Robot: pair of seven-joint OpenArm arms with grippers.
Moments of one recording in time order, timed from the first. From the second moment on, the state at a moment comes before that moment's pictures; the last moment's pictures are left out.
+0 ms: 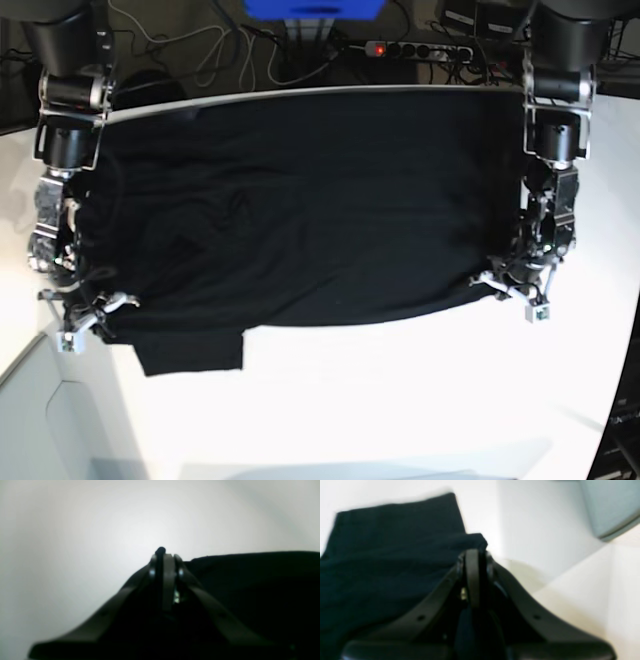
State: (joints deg) left arm -17.6 -26.2 4.5 54.9 -33.9 -5.1 27.2; right arm 19.1 19.5 10.3 59.6 12.4 17.7 -24.7
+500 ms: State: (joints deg) left arm -0.6 -22.2 -17.7 82.0 -34.0 -5.3 41.5; right arm 2.2 20.2 15.5 81.4 12.5 17.6 -28.2
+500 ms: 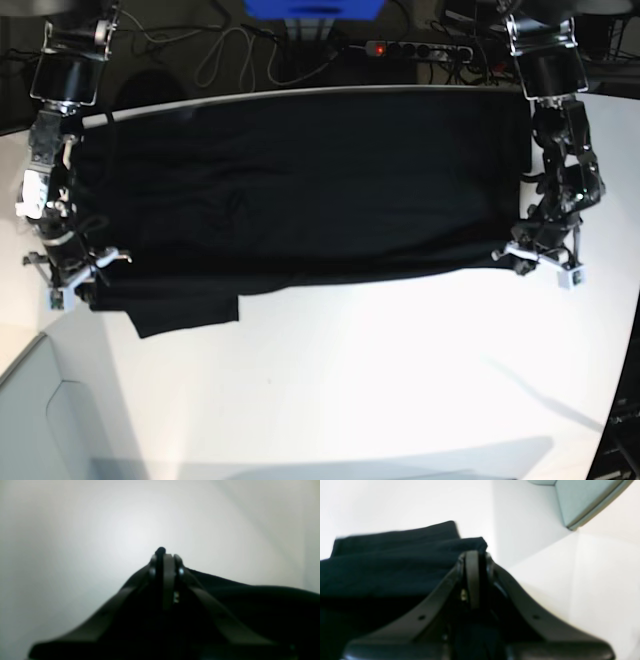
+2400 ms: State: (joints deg) left arm 16.4 -11.0 -33.0 103.1 -32.8 -5.0 49.0; right arm -11.6 19.3 17.6 97.8 12.3 17.5 -35.0
